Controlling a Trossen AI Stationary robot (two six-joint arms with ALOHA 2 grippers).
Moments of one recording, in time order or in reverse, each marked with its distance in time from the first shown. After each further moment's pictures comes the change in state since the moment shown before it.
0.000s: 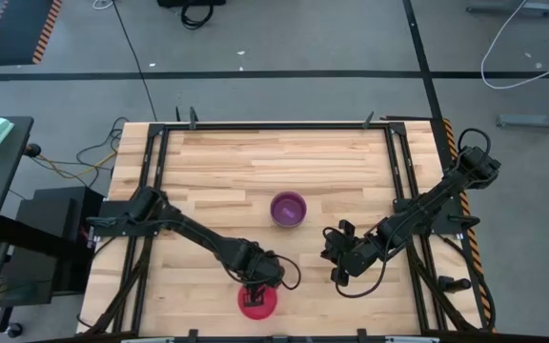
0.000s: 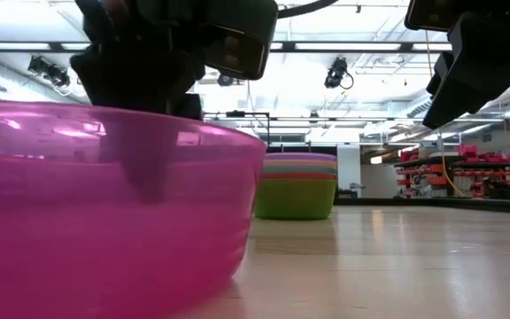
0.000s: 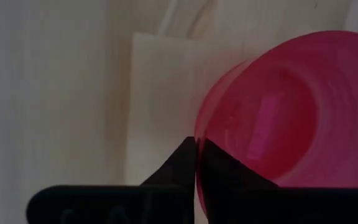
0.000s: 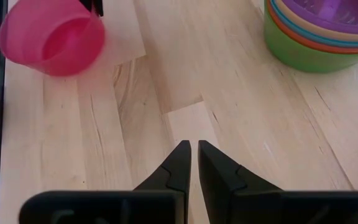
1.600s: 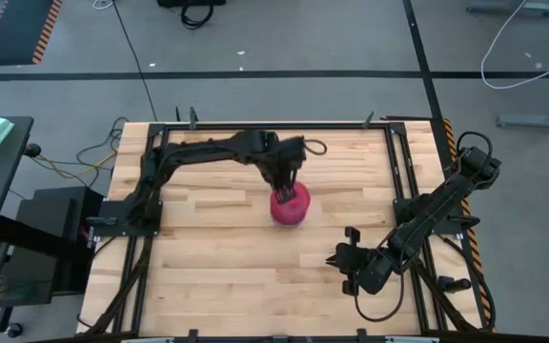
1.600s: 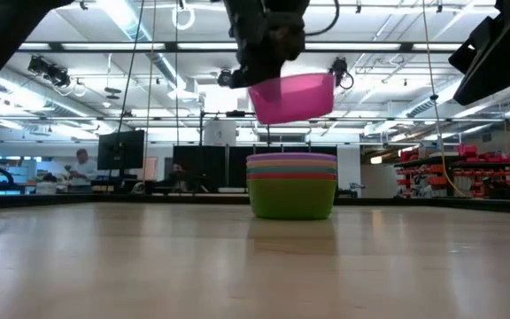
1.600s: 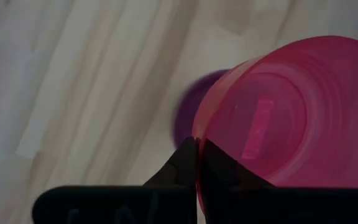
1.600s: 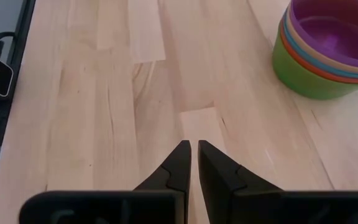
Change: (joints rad) left arm 0.590 0.008 0.507 -0.385 -0.029 0.304; right arm 0.152 0.000 0.000 -0.005 0.176 -0.061
